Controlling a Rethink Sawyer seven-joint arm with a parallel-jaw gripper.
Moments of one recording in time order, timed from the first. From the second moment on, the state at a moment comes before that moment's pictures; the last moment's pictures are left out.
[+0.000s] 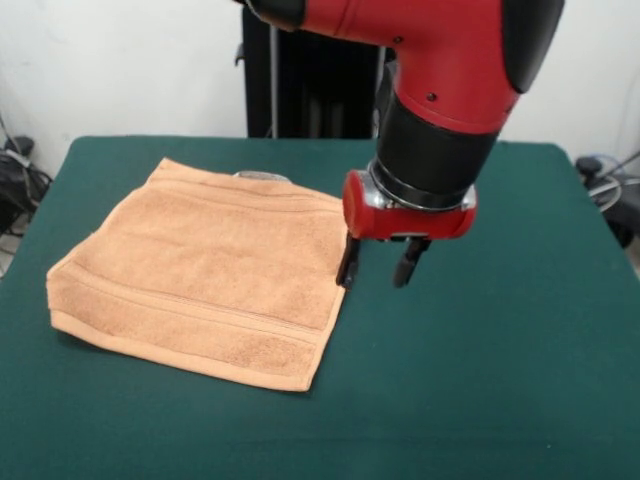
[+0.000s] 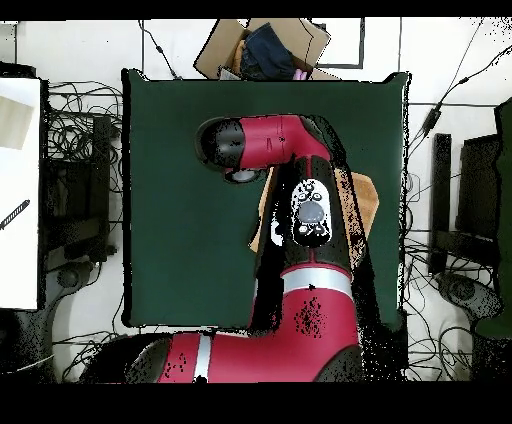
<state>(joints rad) -0.15 -0.47 0.07 1.22 -0.31 0.86 1.56</state>
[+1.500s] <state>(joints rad) -0.13 -0.47 0.07 1.23 -0.45 0.75 1.56</state>
